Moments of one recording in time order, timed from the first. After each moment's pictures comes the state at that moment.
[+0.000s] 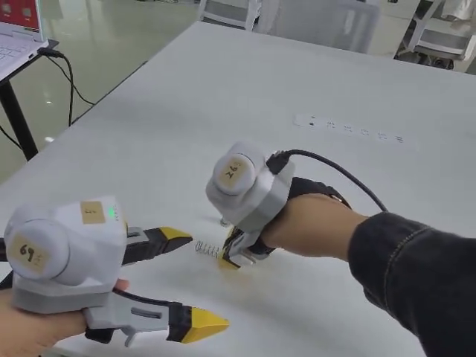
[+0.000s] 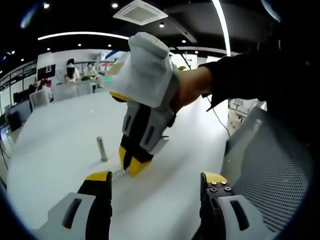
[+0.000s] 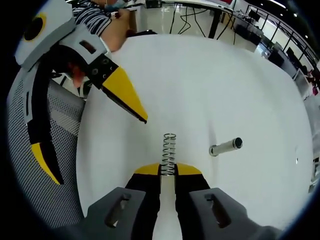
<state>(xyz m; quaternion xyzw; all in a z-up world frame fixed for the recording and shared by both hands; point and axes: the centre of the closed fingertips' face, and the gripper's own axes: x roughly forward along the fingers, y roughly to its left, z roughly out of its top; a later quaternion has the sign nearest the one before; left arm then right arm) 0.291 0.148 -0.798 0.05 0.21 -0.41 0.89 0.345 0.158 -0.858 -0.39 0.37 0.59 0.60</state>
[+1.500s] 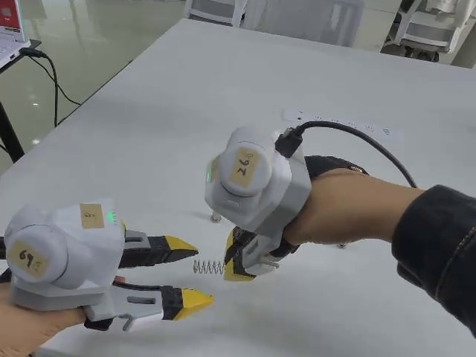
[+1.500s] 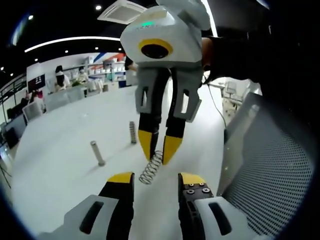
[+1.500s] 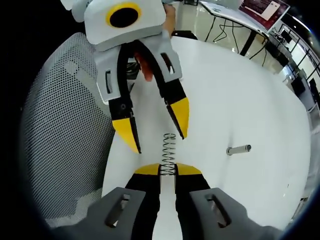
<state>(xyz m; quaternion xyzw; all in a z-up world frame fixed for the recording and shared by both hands) 0.289 0.141 -0.804 0.11 0.19 -0.45 0.87 0.292 0.134 -0.821 -0.46 0.33 0.66 0.49</state>
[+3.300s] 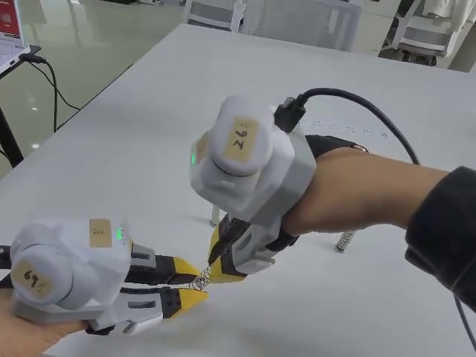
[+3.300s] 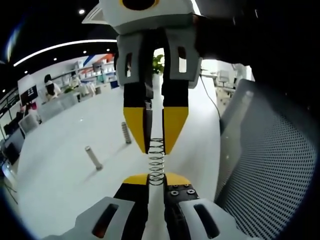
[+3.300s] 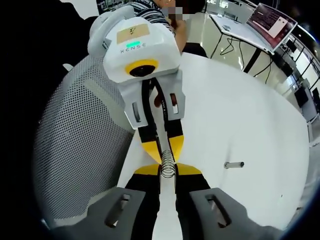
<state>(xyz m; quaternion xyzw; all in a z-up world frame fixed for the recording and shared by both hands) 0.286 0.137 -0.806 0.16 0.19 -0.46 0.85 0.272 0.148 -0.780 -0.45 0.30 0.69 0.48</state>
